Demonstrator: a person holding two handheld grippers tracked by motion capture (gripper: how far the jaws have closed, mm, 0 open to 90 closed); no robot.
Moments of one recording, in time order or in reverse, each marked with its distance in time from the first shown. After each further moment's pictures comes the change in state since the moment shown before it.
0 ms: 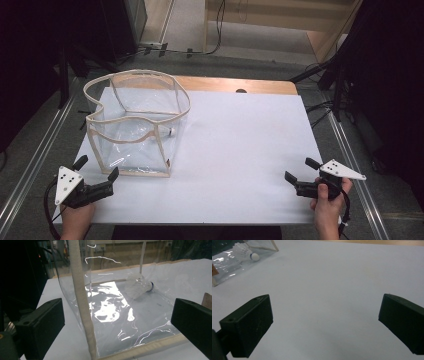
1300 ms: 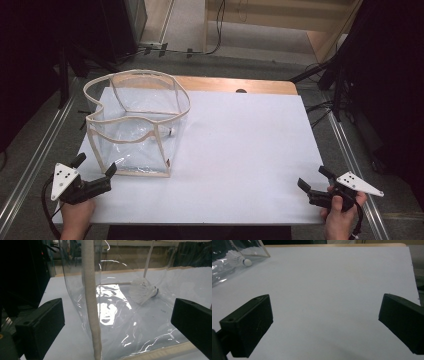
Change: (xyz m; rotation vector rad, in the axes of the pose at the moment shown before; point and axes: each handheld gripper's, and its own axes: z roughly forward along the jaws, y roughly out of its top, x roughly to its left) left arm 0.008 0.002 0.005 -0.015 0.019 -0.061; right arm -0.018 -0.028 -0.027 -0.077 -0.046 0.039
